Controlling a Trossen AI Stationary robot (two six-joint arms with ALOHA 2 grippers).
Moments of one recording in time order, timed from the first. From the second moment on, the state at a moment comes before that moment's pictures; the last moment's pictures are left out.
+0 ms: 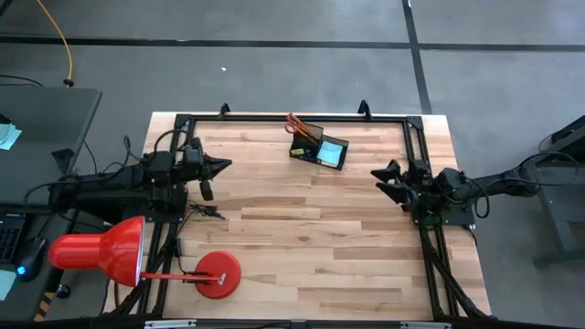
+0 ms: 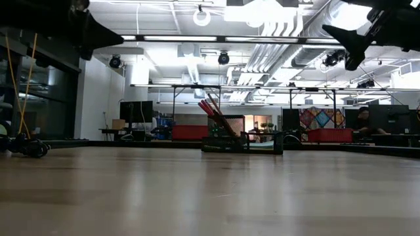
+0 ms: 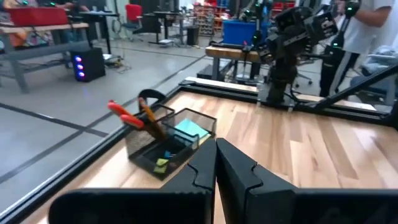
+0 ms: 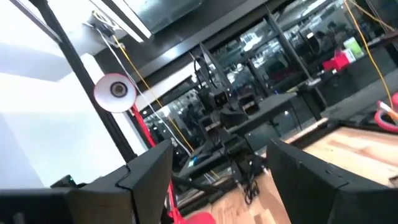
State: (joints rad) left arm 0.26 0.36 0.31 -0.07 -0.19 -0.07; right arm 0.13 0.23 0.01 0.58 0.21 0.48
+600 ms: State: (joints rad) left arm 0.26 0.05 0.26 -0.37 -0.36 -0.10; right arm 0.13 0.00 0.01 0.24 0.31 0.53
